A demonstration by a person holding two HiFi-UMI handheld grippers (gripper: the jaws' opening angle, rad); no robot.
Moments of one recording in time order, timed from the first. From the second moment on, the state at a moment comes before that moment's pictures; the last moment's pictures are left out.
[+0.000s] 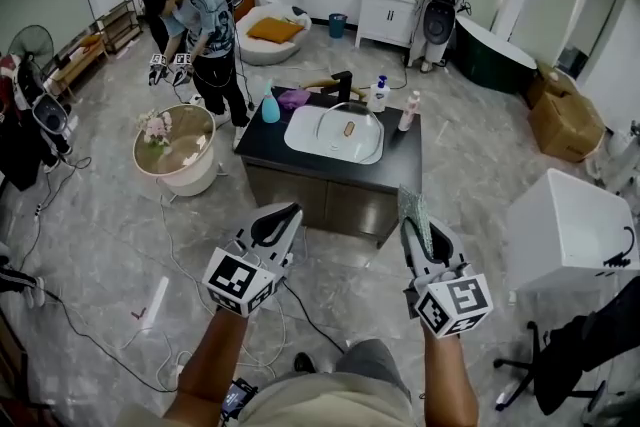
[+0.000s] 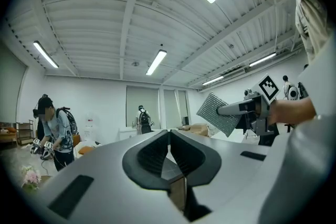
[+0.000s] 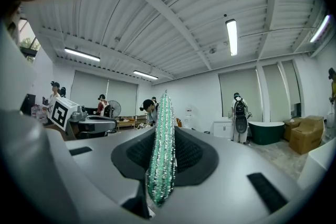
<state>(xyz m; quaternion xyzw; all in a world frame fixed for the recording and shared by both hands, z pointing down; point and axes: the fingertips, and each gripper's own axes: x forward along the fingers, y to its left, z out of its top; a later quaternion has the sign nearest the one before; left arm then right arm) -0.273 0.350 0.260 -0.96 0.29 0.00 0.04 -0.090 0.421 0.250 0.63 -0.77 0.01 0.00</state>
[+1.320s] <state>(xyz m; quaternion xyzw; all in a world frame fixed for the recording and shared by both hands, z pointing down) -0.050 0.120 0.290 -0.92 0.38 -0.06 0.03 0.151 0.148 0.273 0.56 -0.83 0.04 -0.03</state>
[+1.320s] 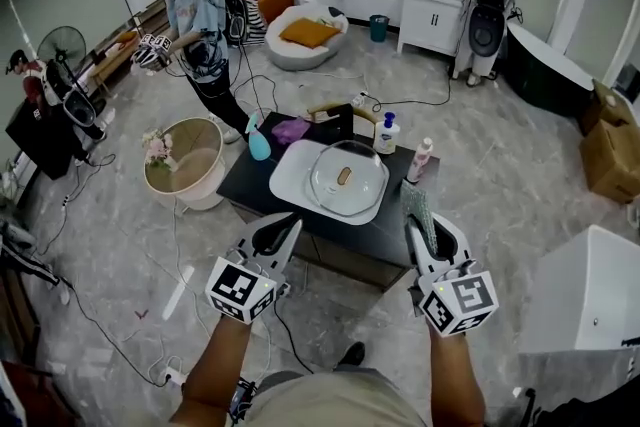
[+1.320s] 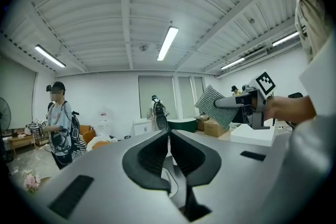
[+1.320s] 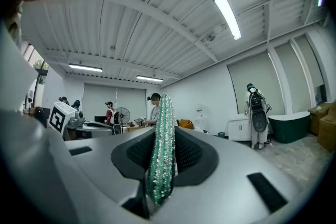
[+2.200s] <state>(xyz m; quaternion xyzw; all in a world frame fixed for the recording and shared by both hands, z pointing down) 0.041 0.022 0.342 -0.94 0.32 -0.10 0.01 0.236 0.099 0.297 0.60 -0.79 0.06 -0.01</state>
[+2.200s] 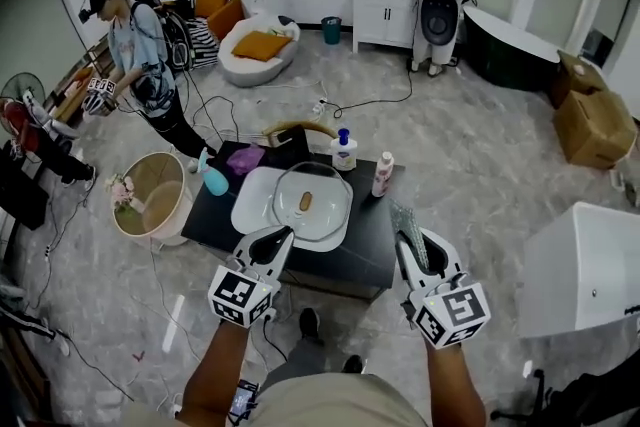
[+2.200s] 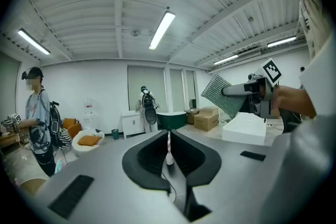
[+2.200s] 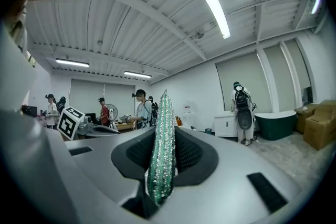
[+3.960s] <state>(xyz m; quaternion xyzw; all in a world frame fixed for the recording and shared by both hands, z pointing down) 0.049 -0.264 0.677 -0.89 0.30 -0.26 -0.21 0.171 -0.144 0.402 0.60 -0.78 0.15 0.10</state>
